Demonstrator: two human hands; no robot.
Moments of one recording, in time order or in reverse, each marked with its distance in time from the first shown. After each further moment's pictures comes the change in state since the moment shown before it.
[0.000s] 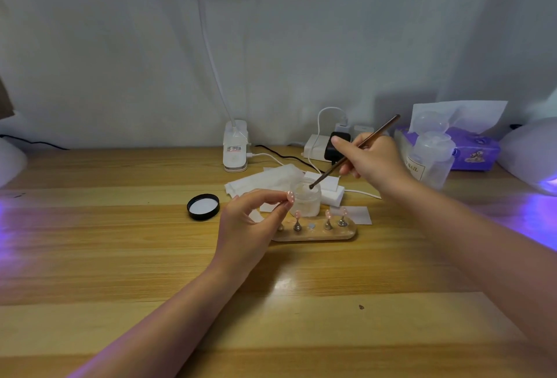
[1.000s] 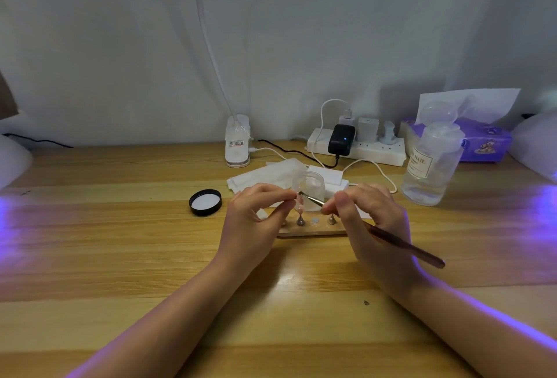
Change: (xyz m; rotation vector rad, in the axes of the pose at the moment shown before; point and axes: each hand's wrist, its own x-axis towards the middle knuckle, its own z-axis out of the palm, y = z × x) left_hand -0.001 -0.007 0.003 0.073 -0.037 0.013; right_hand -0.088 0.035 0.023 -0.021 0.133 -0.640
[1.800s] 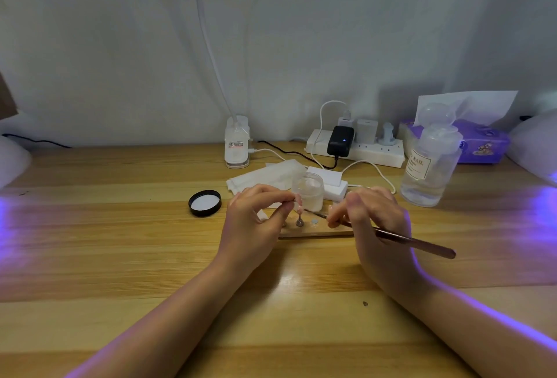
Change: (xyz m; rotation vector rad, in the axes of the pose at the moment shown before) left_hand 0.000 0.003 0.000 0.027 -0.009 -0.003; right_hand -0.003 0.009 -0.001 0.003 0.036 -0.059
